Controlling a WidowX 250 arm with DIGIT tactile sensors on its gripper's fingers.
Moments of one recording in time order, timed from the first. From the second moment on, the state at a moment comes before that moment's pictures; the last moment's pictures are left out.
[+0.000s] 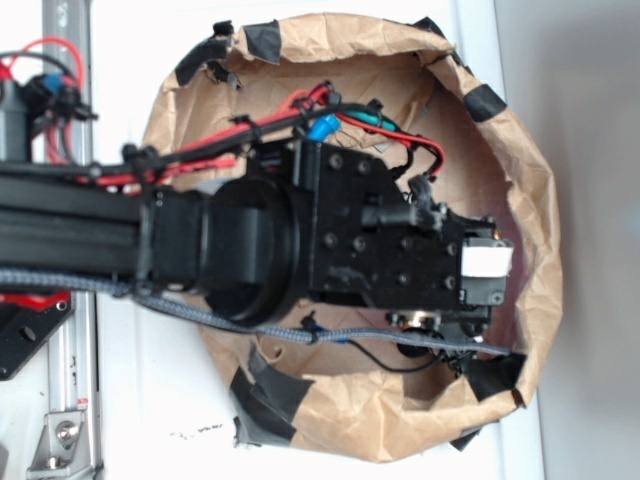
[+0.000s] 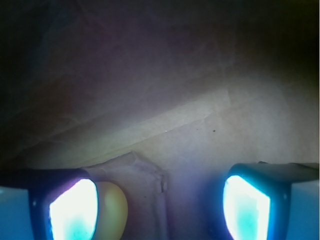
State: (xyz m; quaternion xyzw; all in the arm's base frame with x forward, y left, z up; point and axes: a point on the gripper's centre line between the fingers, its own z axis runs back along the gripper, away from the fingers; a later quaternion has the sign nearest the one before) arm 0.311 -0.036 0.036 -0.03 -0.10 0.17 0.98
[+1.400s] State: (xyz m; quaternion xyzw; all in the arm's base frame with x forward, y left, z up) arm 0.279 -0.101 0.002 -0.07 -0.02 0.03 1.00
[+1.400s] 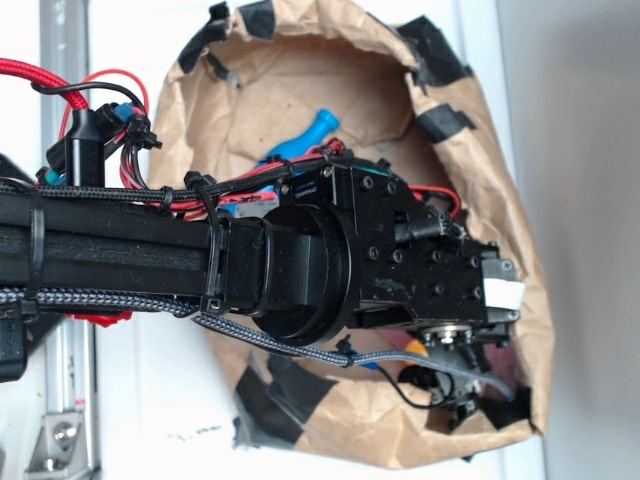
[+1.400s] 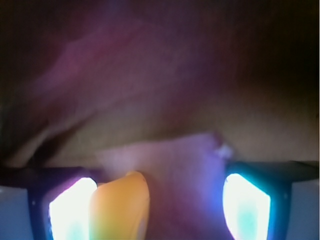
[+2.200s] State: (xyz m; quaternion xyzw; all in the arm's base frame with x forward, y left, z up) arm 0.244 -0.097 0.009 -0.08 0.01 -0.01 1.00
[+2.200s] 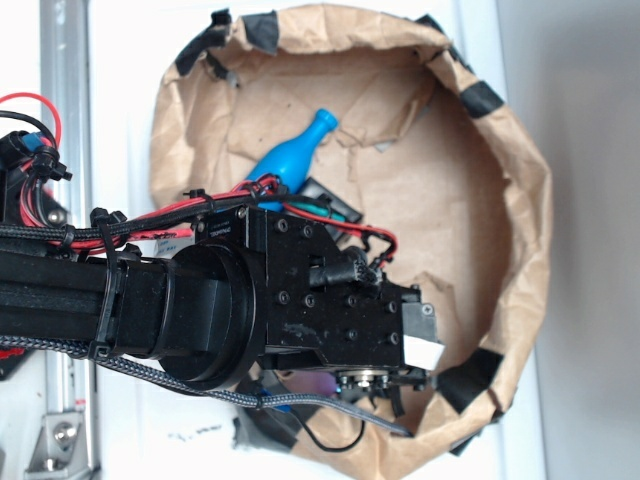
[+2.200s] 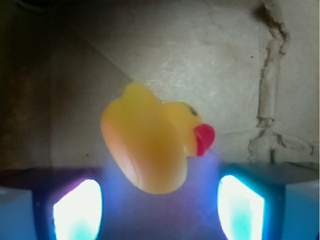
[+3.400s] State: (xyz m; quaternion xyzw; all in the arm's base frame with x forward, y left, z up) arm 0.280 -0.083 0.011 -0.05 -0.04 0.04 1.00
